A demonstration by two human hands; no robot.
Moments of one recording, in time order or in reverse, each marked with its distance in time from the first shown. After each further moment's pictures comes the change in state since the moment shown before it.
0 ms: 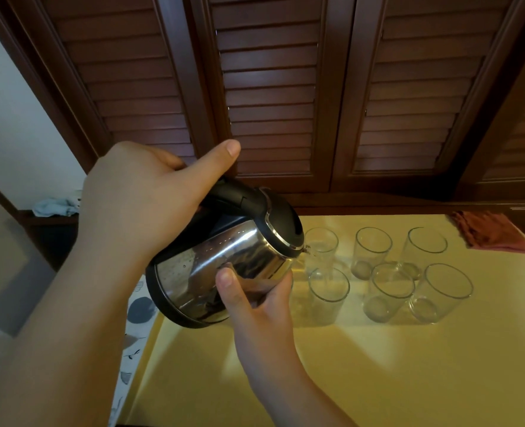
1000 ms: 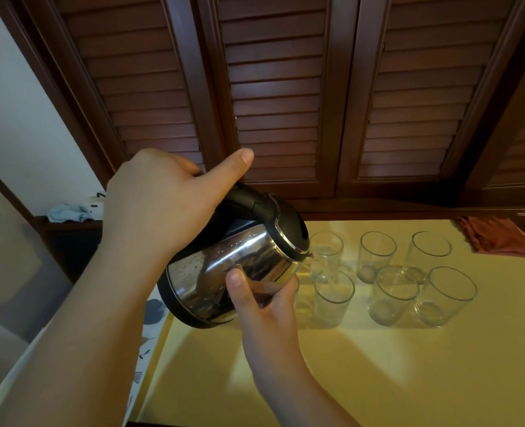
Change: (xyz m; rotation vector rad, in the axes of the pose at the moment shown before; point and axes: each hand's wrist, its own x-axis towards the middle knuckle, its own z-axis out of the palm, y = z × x) left_hand 0.001 -0.006 0.001 0.037 0.021 0.108; right_hand -0.004 0.001 0.003 0.005 0.030 0.012
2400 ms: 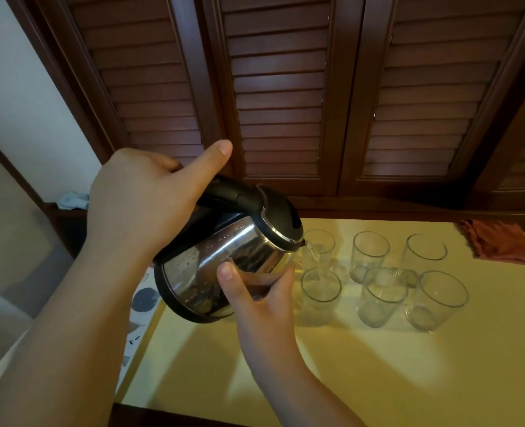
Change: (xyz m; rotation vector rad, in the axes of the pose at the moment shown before) left_hand -0.012 0.014 0.011 -0.086 0.079 -0.127; right_hand 0.003 -0.016 -0.027 -0.015 -0.091 -0.017
